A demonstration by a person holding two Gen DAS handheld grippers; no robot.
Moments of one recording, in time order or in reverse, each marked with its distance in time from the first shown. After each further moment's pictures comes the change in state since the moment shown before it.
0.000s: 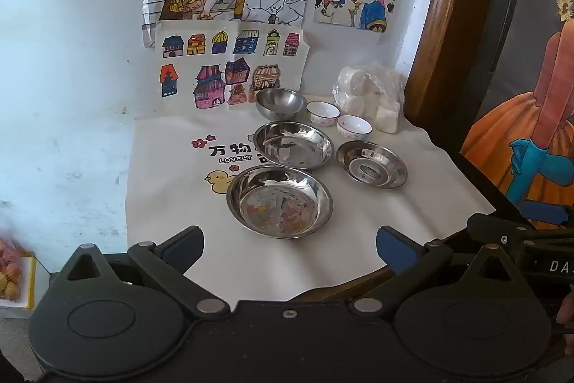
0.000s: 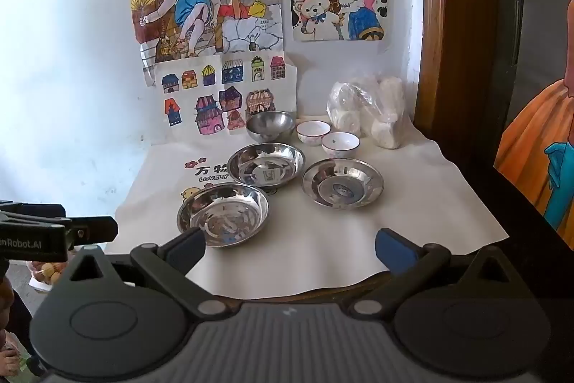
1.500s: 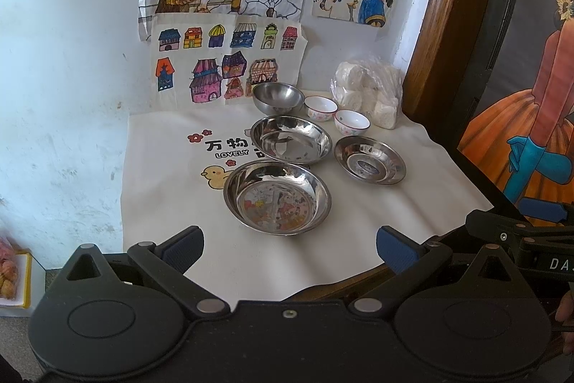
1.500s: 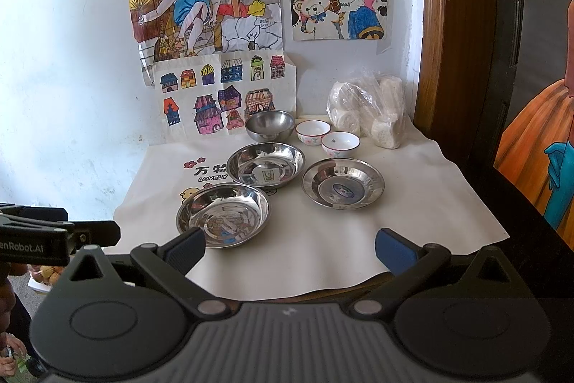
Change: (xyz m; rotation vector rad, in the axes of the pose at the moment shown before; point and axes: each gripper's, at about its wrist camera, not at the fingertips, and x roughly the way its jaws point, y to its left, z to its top) left arm 0.000 0.001 0.000 -0.006 0.010 -0.002; right arm 0.003 -0.001 0.000 -0.001 -0.002 -0.003
